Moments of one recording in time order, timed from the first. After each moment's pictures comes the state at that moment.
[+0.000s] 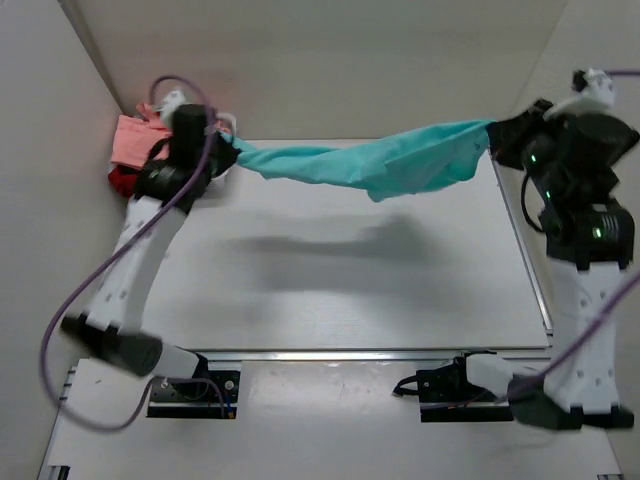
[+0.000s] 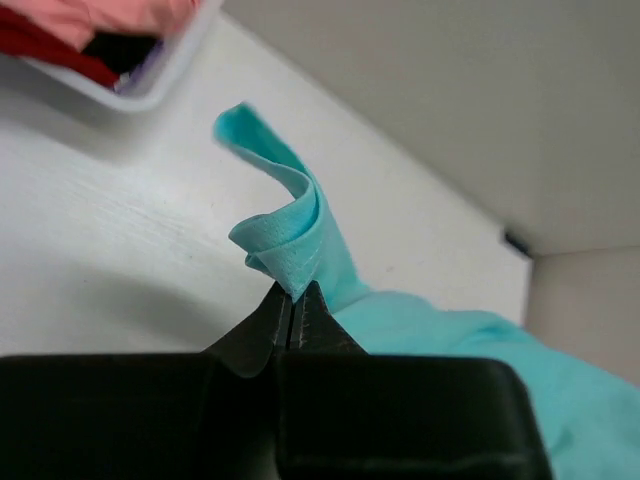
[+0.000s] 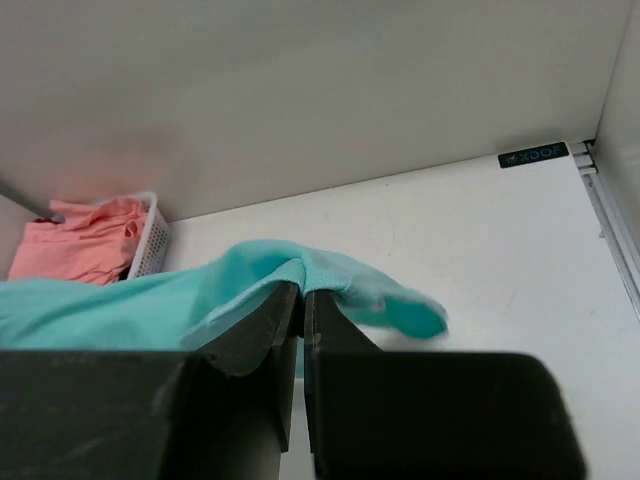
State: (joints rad) left arm -0.35 1.52 1.76 -0.79 -0.36 -0.81; right arm 0.03 1.22 1.87 -0.76 -0.05 0.36
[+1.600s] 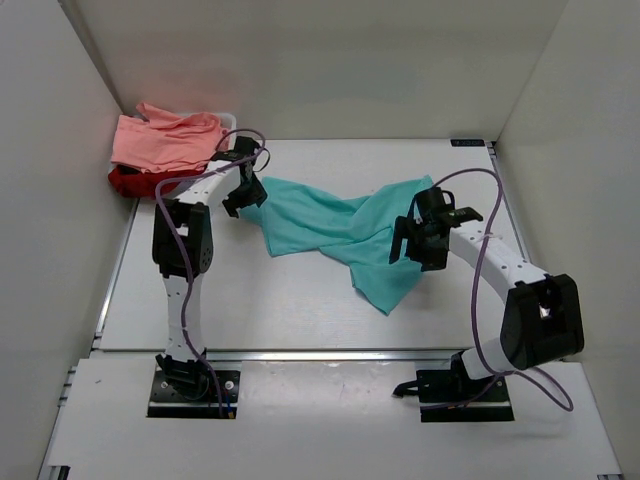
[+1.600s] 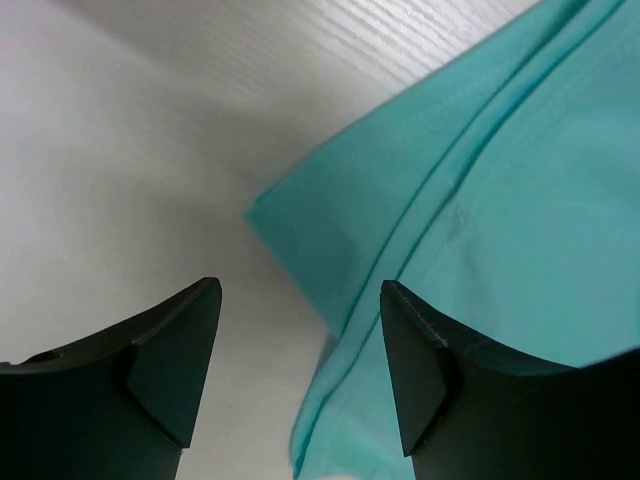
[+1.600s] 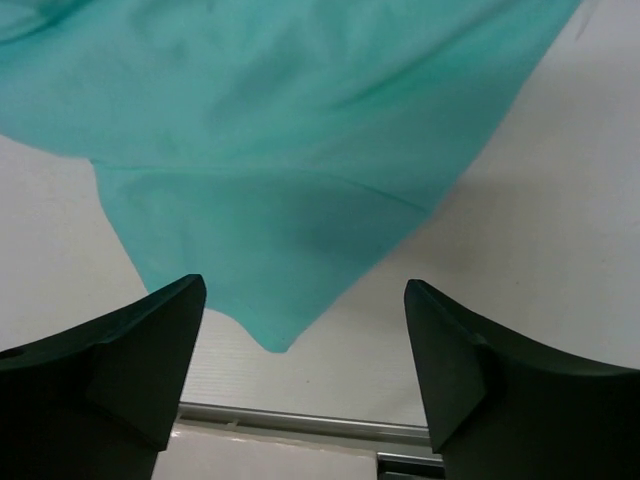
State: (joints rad) left arm -0.22 2.17 1.80 -0.84 -0.27 -0.72; right arm 0.27 1.46 1.05 -0.74 -0.04 0.45
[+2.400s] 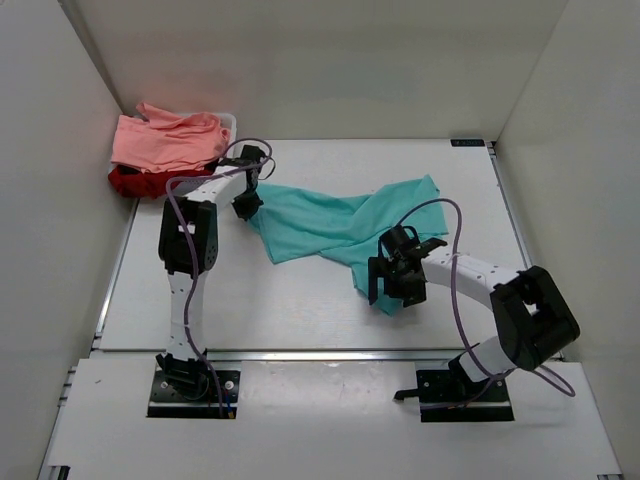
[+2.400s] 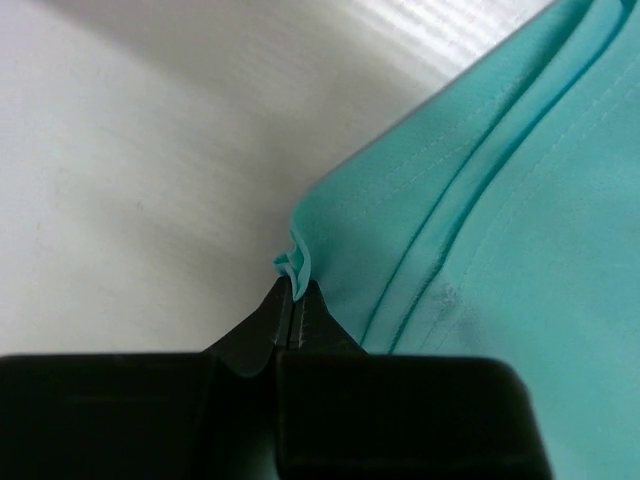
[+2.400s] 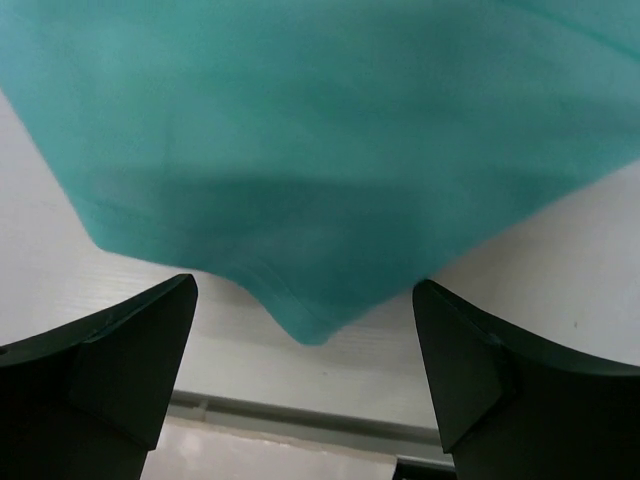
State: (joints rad) left arm -0.24 2.27 1.81 -0.81 -0.35 -0.69; right arm 0.53 1.46 0.79 -0.61 -0.04 0.55
